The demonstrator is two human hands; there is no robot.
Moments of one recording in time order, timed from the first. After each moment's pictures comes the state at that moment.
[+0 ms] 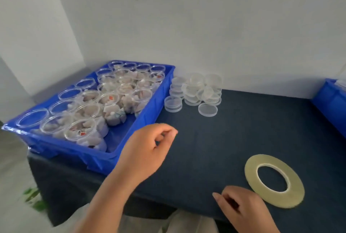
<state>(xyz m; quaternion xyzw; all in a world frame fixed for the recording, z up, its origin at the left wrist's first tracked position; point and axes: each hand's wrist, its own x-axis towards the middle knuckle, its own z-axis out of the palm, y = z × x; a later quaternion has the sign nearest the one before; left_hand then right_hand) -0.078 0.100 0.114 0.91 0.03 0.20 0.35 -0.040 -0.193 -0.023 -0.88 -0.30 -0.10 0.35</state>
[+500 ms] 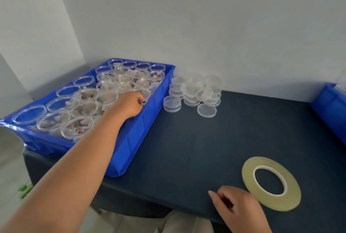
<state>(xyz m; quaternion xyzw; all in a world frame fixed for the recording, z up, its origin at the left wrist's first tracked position) 0.071 0.233 0.109 0.97 0.18 0.06 0.18 -0.036 -0.185 -0.027 -0.89 -0.29 -0.11 0.33</state>
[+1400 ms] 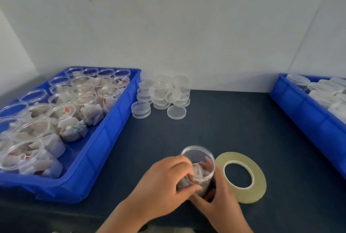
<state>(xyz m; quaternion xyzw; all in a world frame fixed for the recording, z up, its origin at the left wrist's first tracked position) -0.041 0.011 0.056 0.91 -0.26 0.17 0.28 -0.034 -0.190 -0.011 -0.81 -0.15 -0.01 0.57</state>
